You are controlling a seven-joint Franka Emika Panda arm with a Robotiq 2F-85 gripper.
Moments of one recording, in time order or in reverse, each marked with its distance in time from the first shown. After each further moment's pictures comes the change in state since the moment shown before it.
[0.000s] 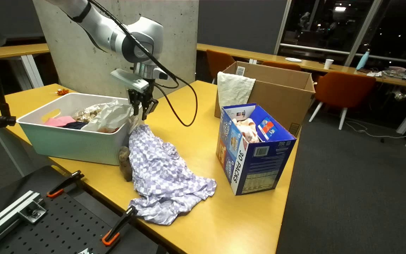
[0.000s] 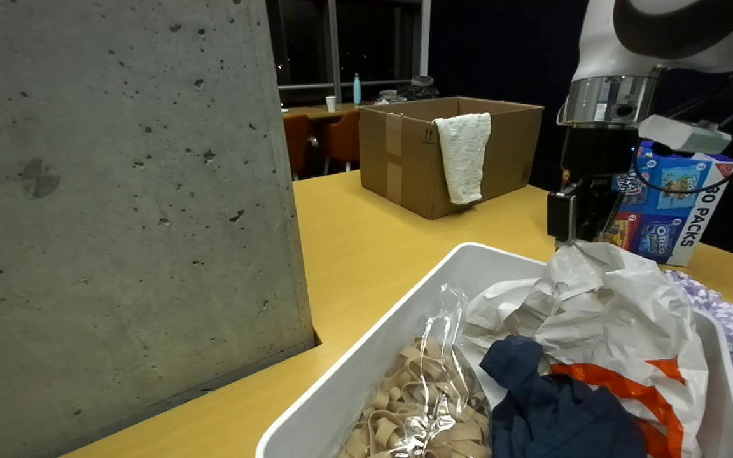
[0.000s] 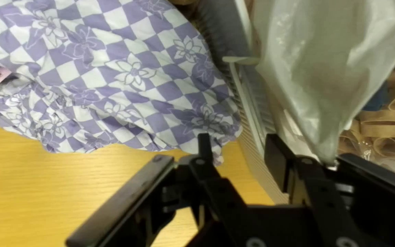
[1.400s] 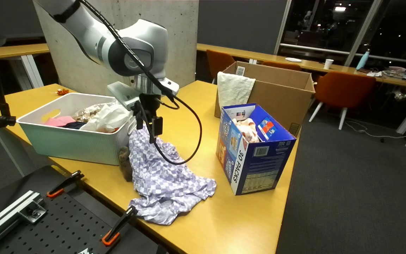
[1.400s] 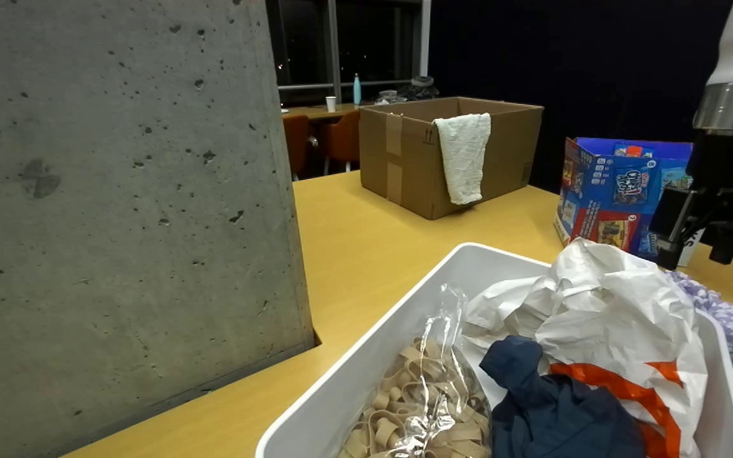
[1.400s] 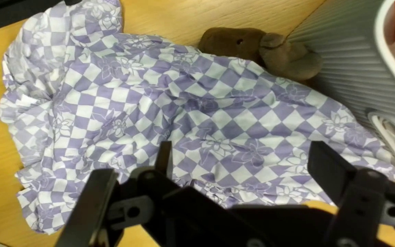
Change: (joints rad) arm -0.089 -0.250 -0.091 -0.402 -0.043 0.164 0.188
